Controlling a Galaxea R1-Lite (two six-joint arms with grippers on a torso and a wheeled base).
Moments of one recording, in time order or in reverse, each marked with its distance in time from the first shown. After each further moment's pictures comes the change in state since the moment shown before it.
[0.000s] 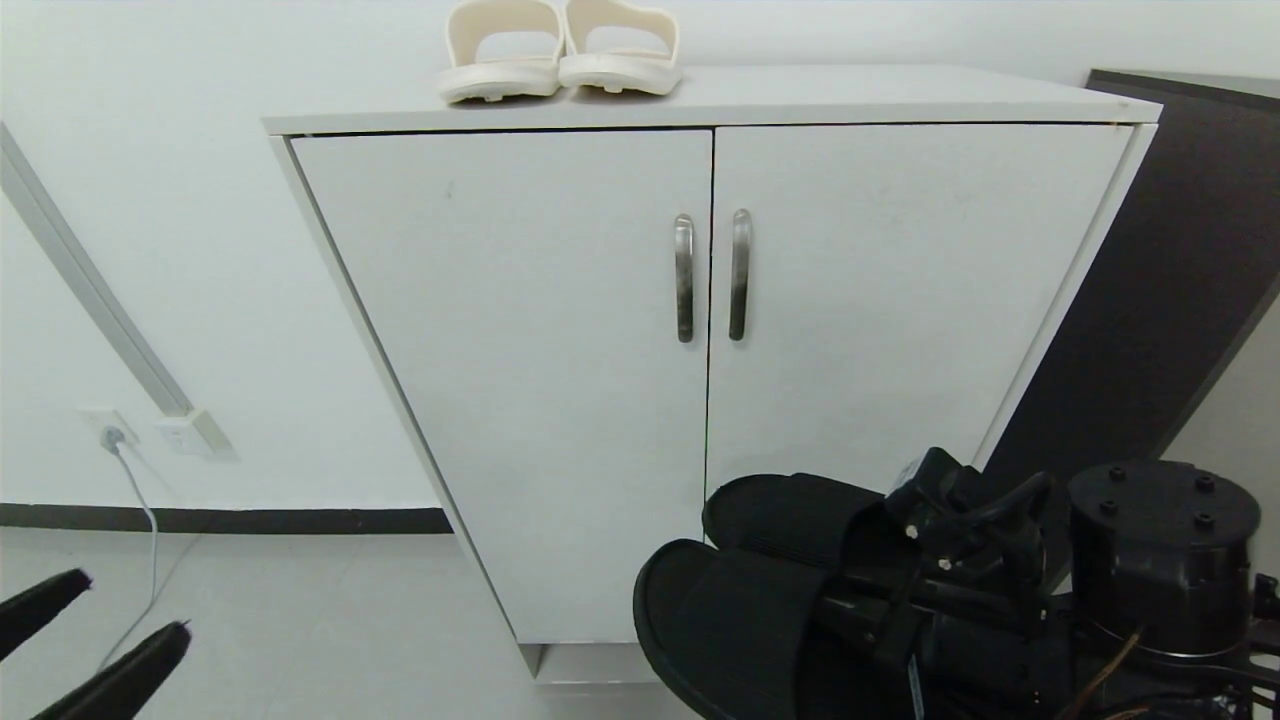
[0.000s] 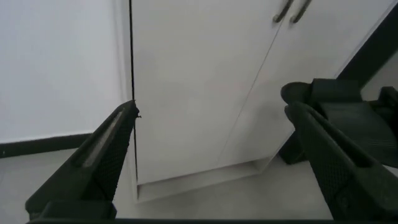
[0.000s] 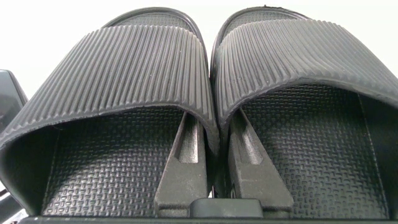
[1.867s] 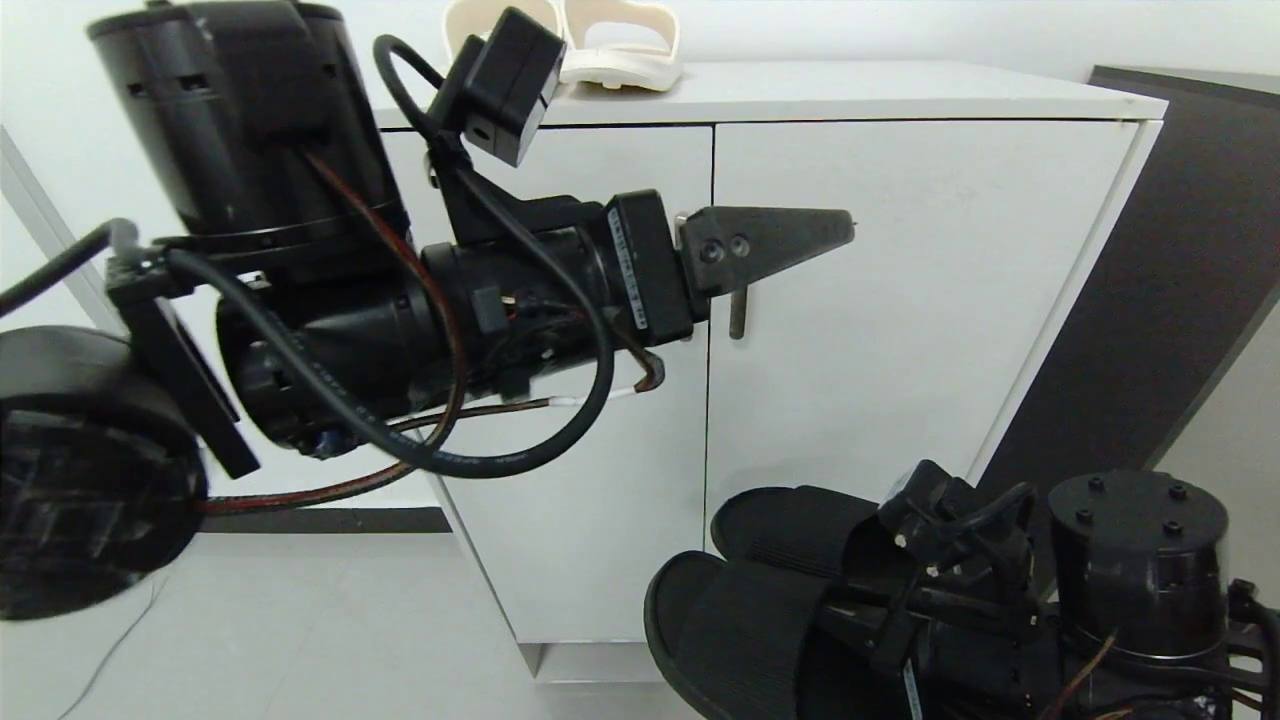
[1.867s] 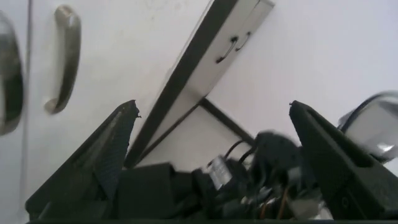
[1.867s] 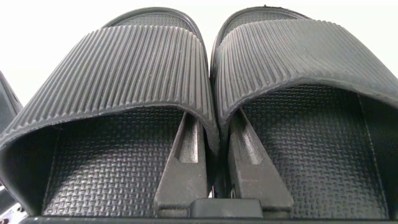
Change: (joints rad) left arm -0.692 0.963 -0.876 -0.236 -0.086 -0.277; right arm -0.018 0.026 0.016 -0.001 0.000 -0.001
